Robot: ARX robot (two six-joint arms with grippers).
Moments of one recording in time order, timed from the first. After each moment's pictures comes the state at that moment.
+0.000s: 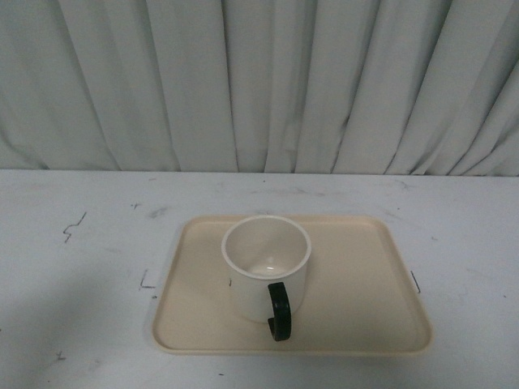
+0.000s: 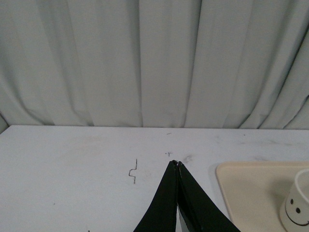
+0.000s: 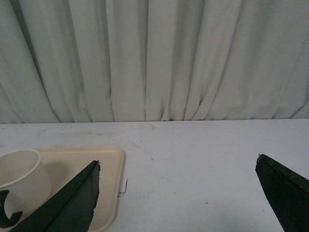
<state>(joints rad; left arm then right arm) 0.01 0.88 0.04 0.83 -0.01 0.00 -0.01 0.00 0.01 0.00 0.00 -0.01</state>
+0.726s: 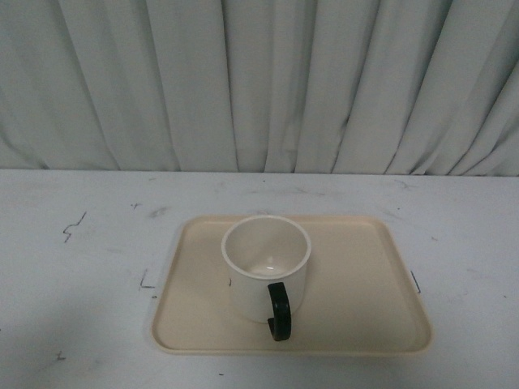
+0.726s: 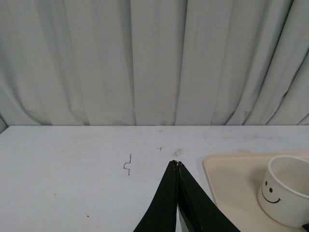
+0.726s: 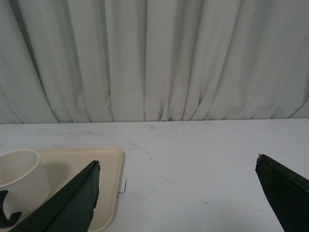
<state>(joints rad) 0.00 0.27 0.01 0.27 0.00 0.00 -0.01 0.00 0.01 0.00 0.00 -0.01</state>
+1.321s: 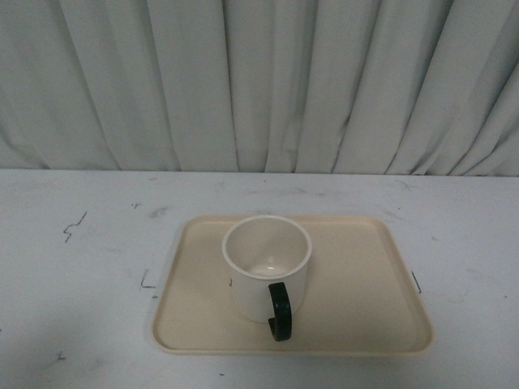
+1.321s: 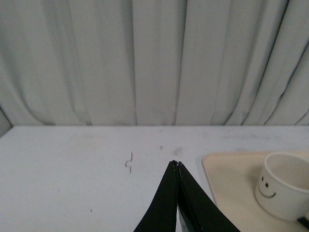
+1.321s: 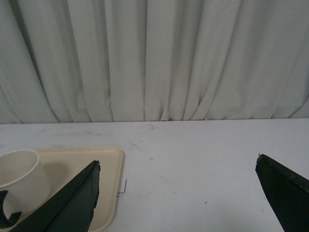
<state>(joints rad) 0.00 0.01 0.01 0.02 0.00 0.00 -0.01 0.00 0.01 0.00 0.00 -0.01</state>
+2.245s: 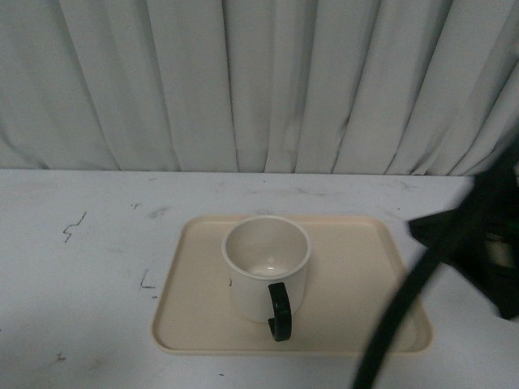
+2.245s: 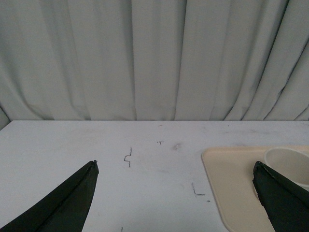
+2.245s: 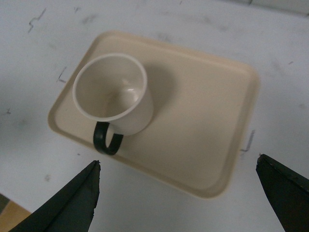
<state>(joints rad) 0.00 0.01 0.01 0.00 0.00 0.00 0.29 1.36 0.68 0.03 -0.19 -0.04</state>
